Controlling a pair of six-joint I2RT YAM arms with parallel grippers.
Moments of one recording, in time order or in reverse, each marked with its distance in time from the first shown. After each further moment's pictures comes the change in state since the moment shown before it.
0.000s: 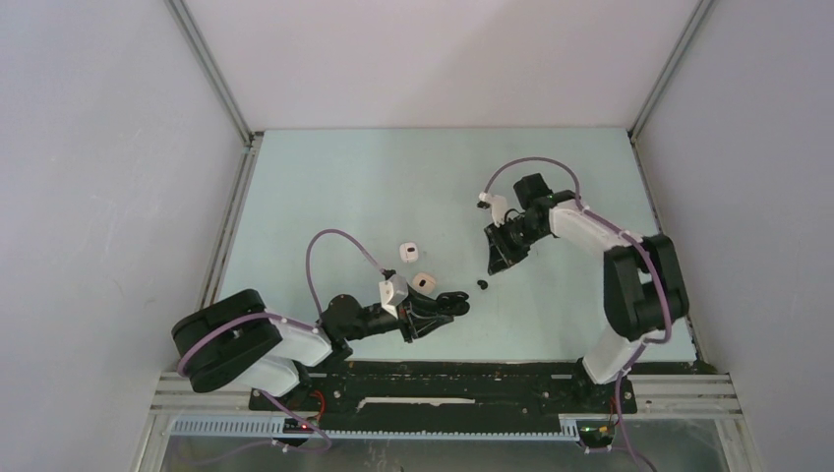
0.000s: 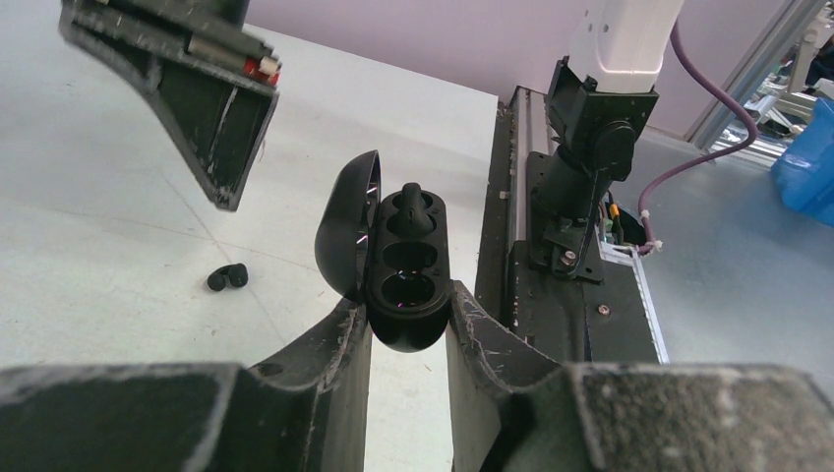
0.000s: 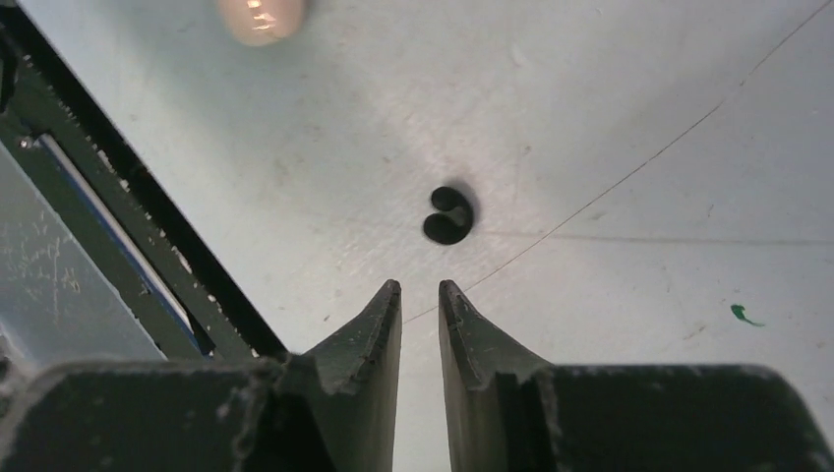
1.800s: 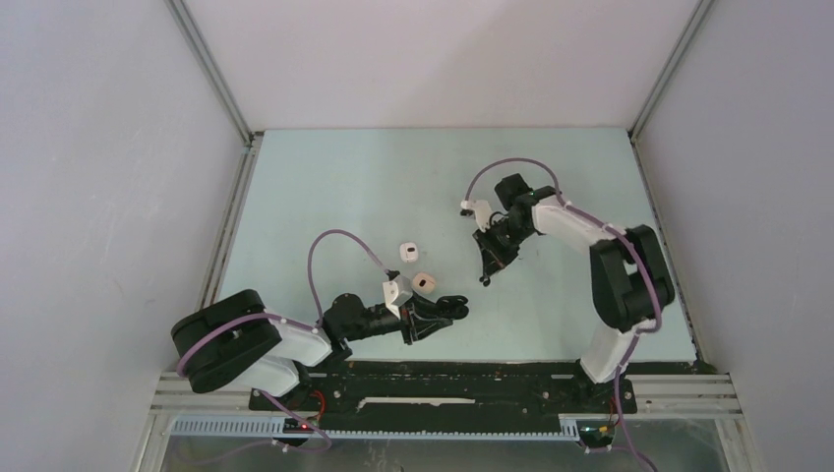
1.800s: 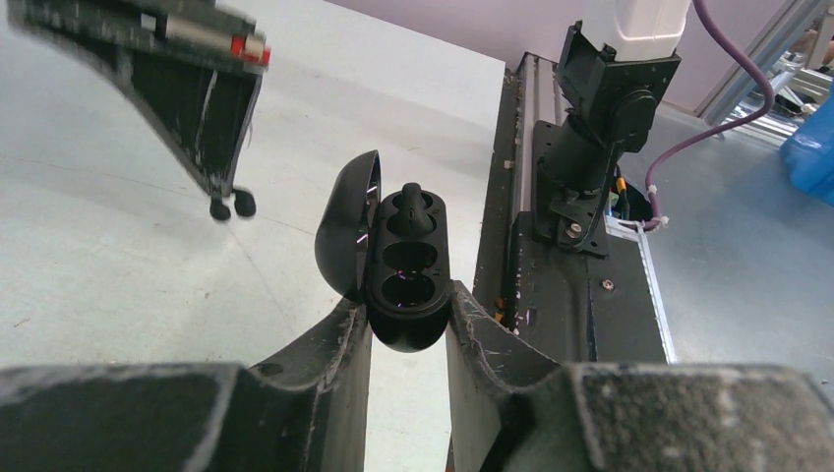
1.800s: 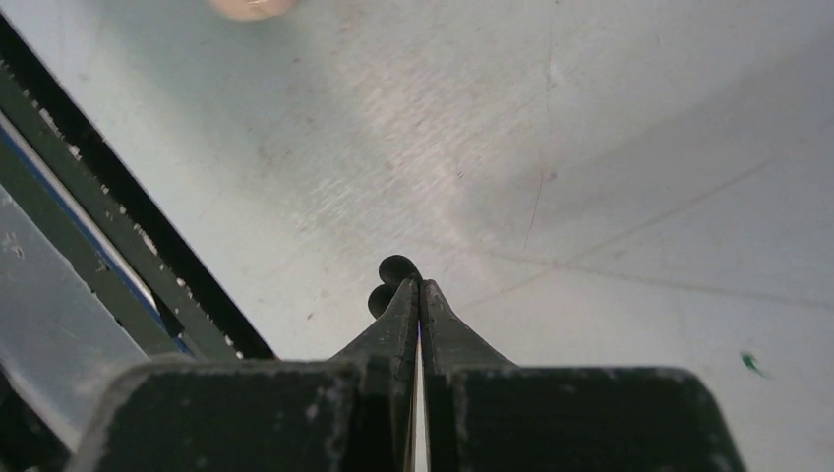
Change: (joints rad) left arm 0.000 -0.006 0.000 -0.081 0.001 0.001; right arm 0.088 0.186 0.096 -0.055 0.072 -0.031
